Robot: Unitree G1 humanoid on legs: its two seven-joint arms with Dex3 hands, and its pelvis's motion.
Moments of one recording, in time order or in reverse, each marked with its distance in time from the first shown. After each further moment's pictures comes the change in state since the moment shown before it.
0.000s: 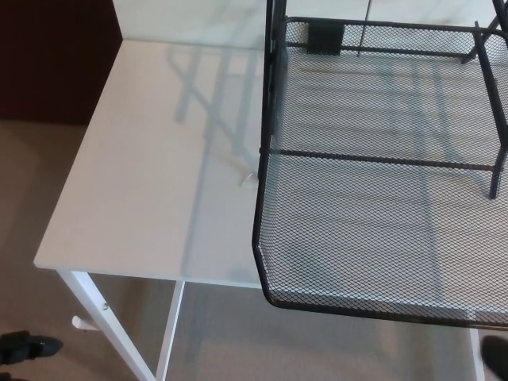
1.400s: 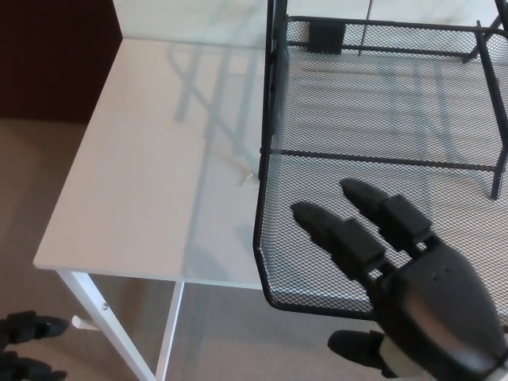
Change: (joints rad) left_arm -0.053 0.001 -0.009 -0.007 0.002 0.000 -0.001; right_arm -0.297 -0.020 0.428 0.267 -0.724 0.205 -0.018
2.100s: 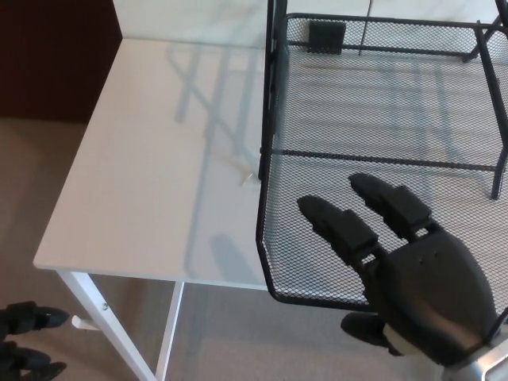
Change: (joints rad) left_arm -0.016 0.009 -0.004 -0.001 0.002 0.000 0.000; right_arm -0.100 -0.088 0.068 0.031 -0.133 0.187 -0.056
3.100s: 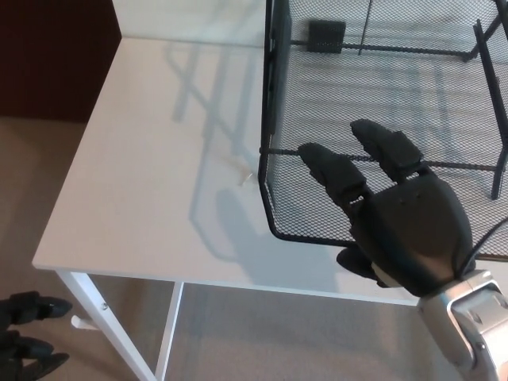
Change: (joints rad) left_arm -0.010 0.003 0.000 -0.031 0.000 0.001 -0.002; right_arm -0.253 -0.039 0.104 0.218 -0.067 0.182 -0.085
